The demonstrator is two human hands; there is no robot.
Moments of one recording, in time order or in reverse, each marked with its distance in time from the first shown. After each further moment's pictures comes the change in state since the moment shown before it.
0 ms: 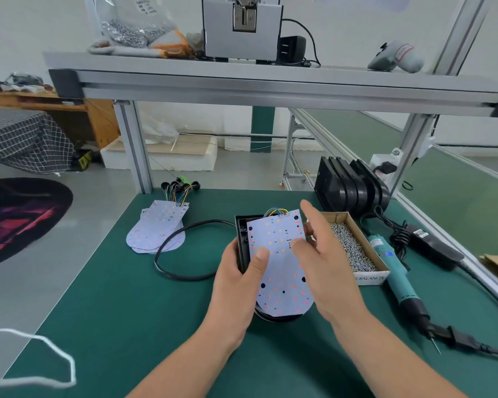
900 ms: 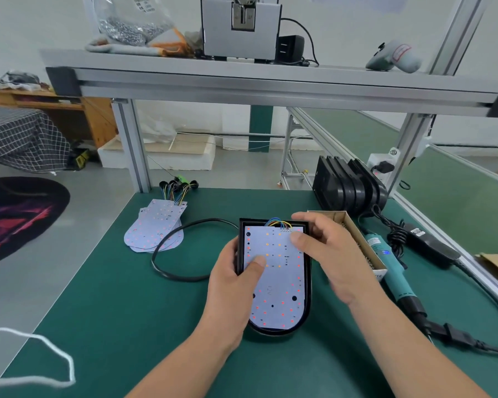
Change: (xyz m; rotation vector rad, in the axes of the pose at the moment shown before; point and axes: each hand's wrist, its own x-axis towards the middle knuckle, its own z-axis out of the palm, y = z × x) left_hand -0.005 0.004 -0.004 0.016 0.036 -0.061; right_hand 0.030 0.020 -0.027 0.130 -0.148 0.022
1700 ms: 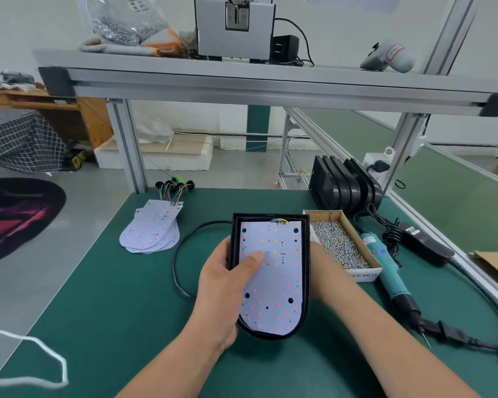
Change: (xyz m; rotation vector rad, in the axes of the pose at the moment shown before) left_hand -0.003 0.013 -0.004 -0.232 -0.090 -0.062; right_hand -0.003 0.007 0.005 -0.664 -0.255 0.044
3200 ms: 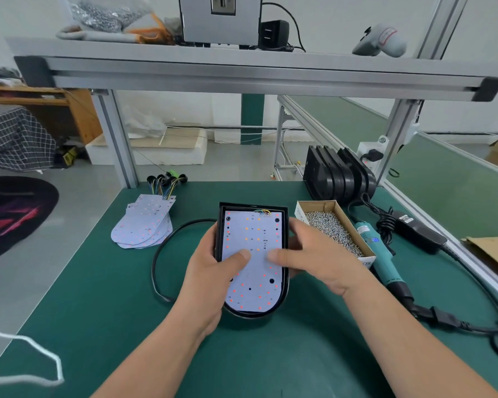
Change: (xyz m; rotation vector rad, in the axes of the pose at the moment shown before) left_hand 0.010 0.000 -0.015 0.181 -0.042 0.052; right_hand -0.003 0.006 -0.009 0.613 -0.128 0.090
